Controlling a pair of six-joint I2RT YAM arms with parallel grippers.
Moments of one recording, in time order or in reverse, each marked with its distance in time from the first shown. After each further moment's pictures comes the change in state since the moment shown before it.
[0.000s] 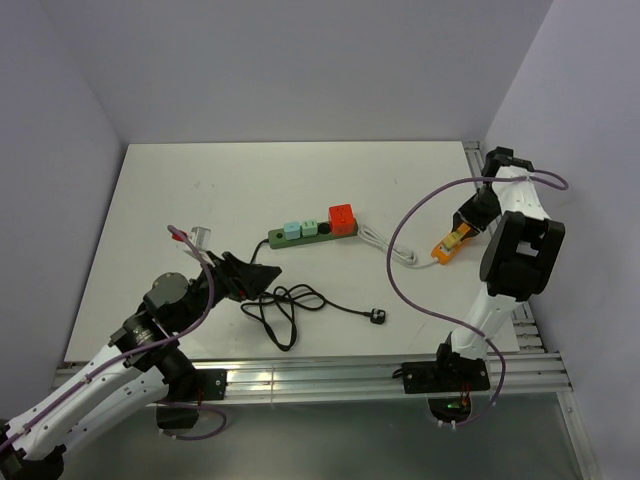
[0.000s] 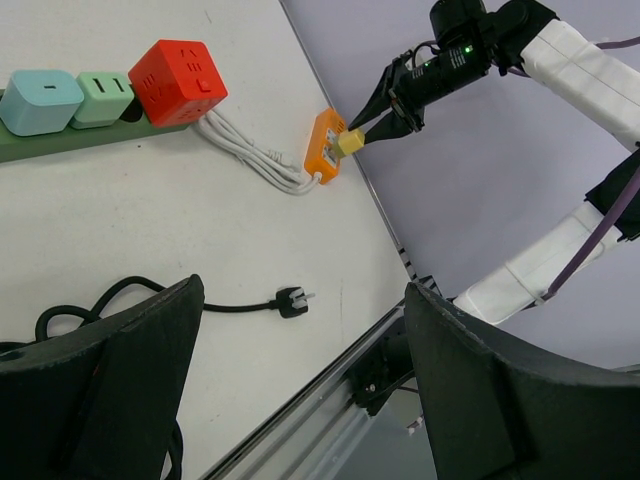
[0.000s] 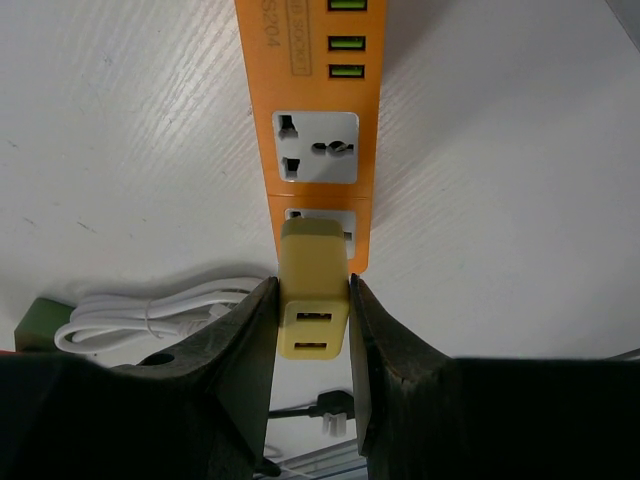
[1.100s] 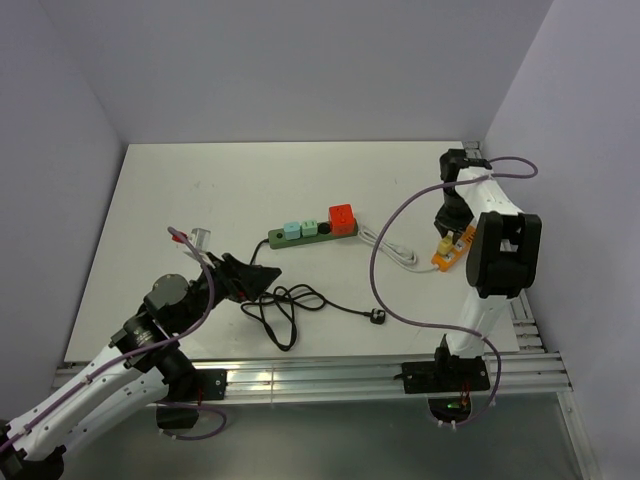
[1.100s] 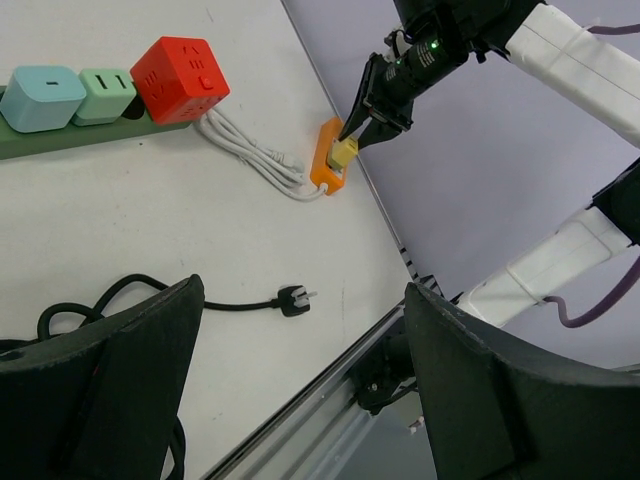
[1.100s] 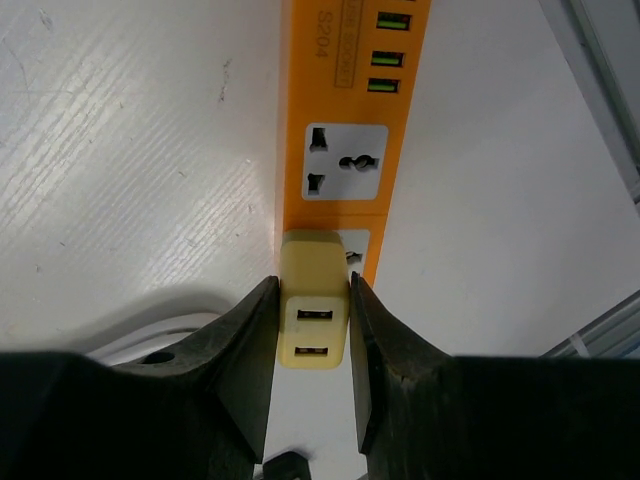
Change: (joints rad) left arm 0.000 -0.011 -0.017 0.009 0.000 -0.001; right arm 0.223 0.005 -0.055 0.017 0.344 0.051
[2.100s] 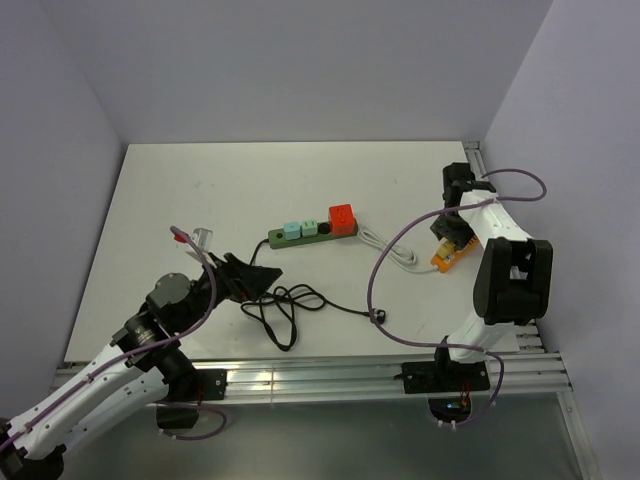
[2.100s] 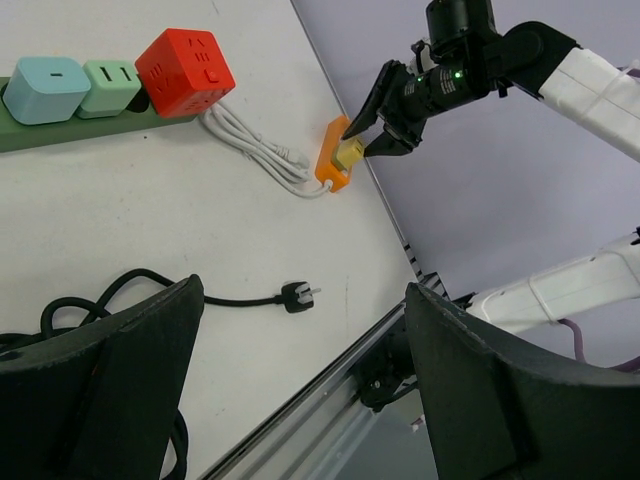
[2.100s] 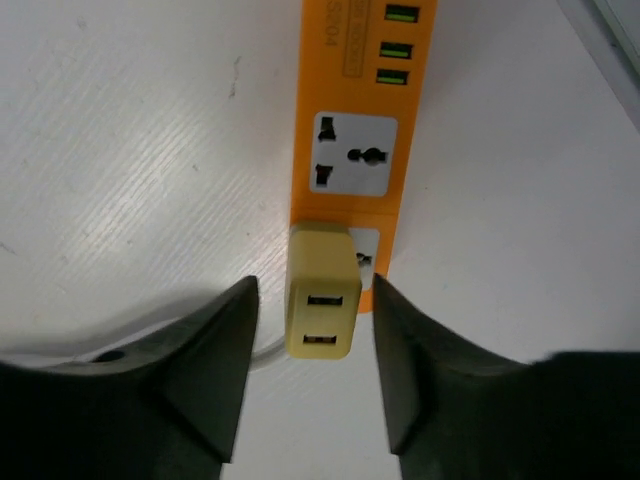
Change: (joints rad) left arm 0.000 0.011 -0.001 -0.008 0.000 -0.003; right arm 0.016 -0.230 -0.291 0.256 0.014 0.056
